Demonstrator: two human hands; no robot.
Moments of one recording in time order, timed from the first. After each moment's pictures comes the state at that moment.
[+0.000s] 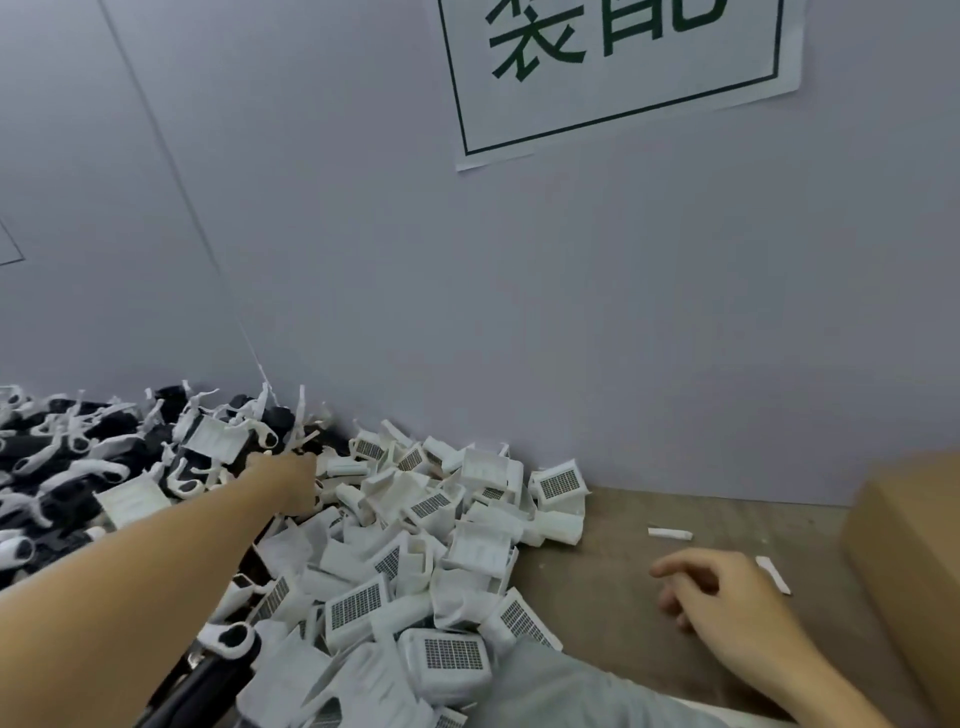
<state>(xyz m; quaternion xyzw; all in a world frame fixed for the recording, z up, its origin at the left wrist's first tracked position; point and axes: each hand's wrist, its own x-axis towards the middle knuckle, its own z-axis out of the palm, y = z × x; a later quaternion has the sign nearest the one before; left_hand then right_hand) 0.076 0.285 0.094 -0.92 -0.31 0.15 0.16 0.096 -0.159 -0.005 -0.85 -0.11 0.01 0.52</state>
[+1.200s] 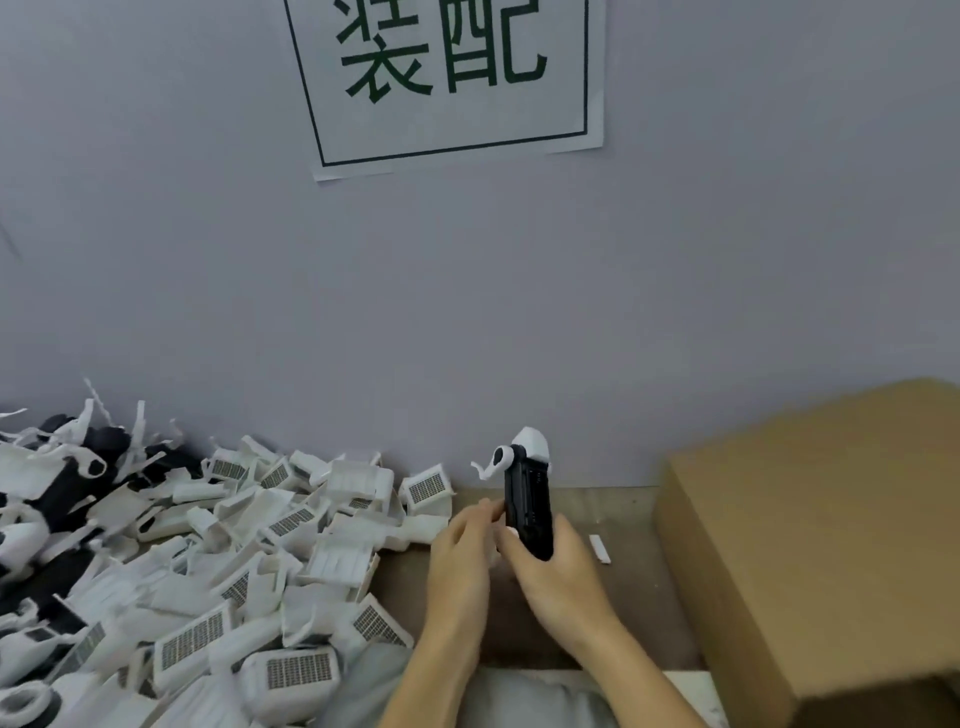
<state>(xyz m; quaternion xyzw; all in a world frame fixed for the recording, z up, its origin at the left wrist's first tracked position) 0.063 -0.055 0.025 -0.65 -0.11 -0.16 -0.74 0.082 -0.153 0.011 -0.73 -0.08 0.00 0.68</state>
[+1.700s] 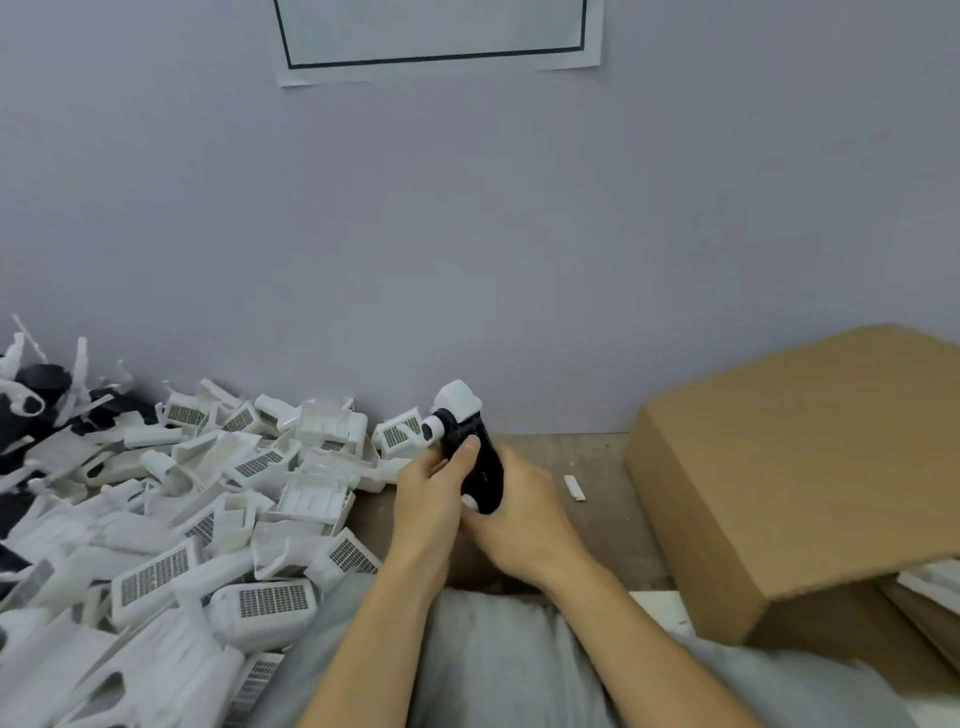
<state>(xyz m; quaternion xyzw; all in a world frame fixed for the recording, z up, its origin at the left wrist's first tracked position) 0.082 -0.042 0.006 -0.59 -0.06 -0.16 -0.79 0.089 -0.144 -0.004 -0.83 -0.19 -0.09 0.51</state>
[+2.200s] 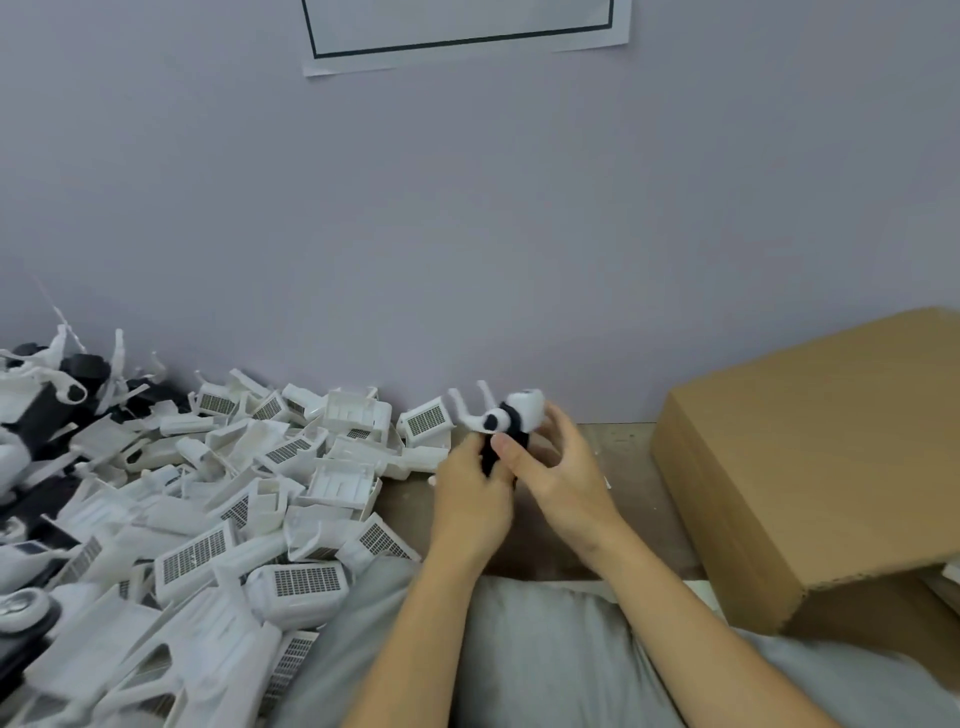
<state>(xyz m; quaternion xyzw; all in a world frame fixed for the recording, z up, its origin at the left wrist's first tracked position) 0.075 -0.044 0.005 -0.79 0.00 -0.24 -0.57 0.096 -0.148 0.003 -0.66 -0.15 -0.04 0.73</state>
